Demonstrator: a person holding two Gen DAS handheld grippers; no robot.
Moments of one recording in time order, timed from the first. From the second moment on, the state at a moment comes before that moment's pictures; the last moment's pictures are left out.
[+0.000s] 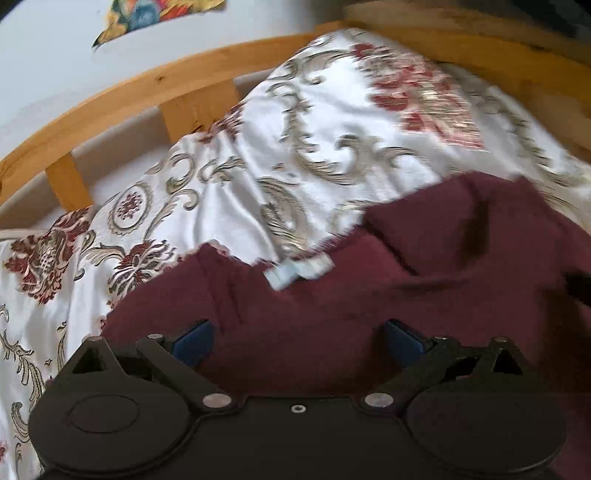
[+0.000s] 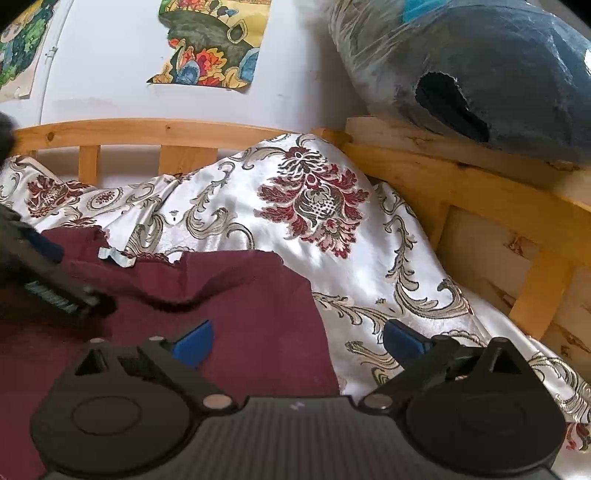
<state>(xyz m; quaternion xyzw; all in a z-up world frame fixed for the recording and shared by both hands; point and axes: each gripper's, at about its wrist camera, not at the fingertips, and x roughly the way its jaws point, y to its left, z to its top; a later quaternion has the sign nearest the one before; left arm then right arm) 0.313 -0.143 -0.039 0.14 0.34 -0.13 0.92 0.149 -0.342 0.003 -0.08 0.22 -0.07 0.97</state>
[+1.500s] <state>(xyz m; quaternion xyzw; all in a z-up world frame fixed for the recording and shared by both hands) 0.191 0.041 -0.051 -0.08 0.35 0.00 0.93 0.106 -0.229 -0.012 -0.14 0.23 0.04 0.96</state>
